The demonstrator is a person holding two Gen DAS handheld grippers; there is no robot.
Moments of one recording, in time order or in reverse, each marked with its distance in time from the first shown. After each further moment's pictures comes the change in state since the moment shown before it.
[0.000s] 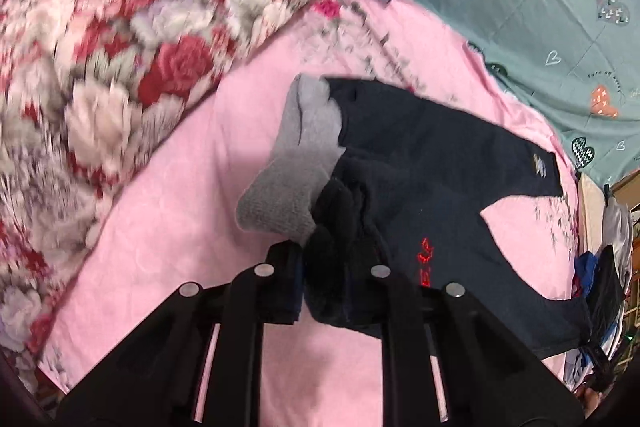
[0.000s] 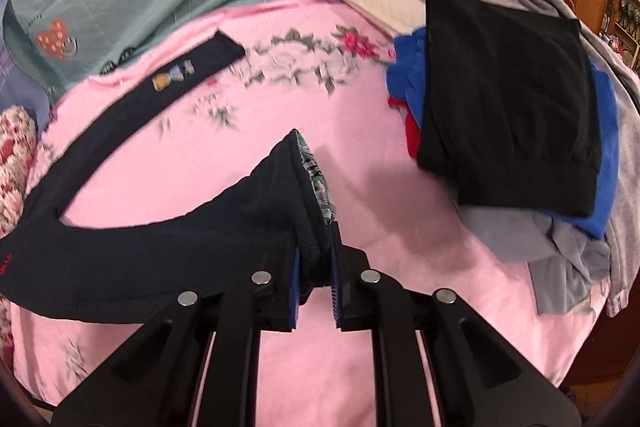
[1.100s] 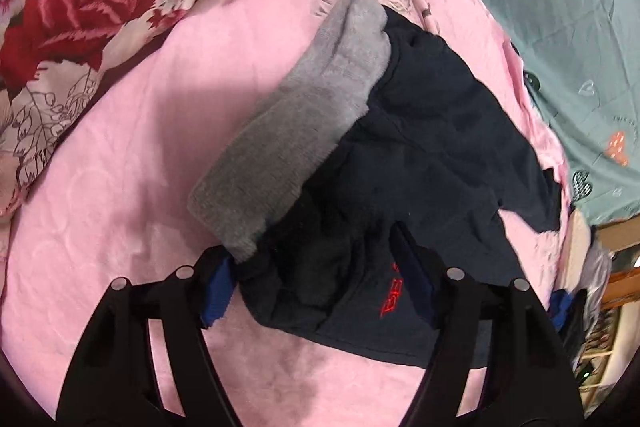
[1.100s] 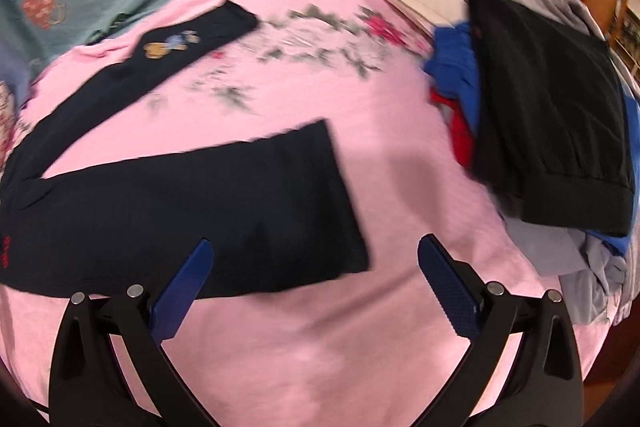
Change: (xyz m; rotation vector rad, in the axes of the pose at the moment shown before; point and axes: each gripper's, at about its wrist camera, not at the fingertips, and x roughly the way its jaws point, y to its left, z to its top) left arm 0.102 0.006 0.044 -0.130 0.150 -0.087; right arm 0.050 0.048 0.015 -0.029 0.046 -0.077
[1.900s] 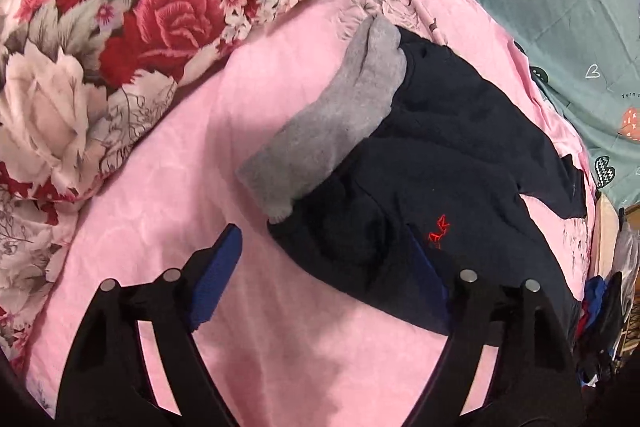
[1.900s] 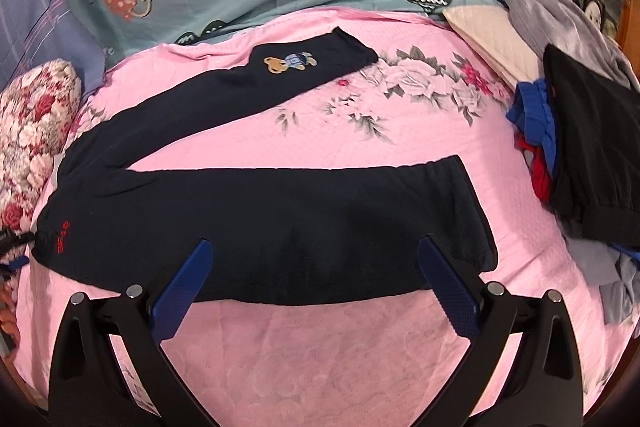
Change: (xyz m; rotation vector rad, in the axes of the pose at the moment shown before) left arm -0.036 0.020 -0.019 0.053 -0.103 0.115; right arm -0.051 0.103 -0.008 -0.109 -0.107 0.175
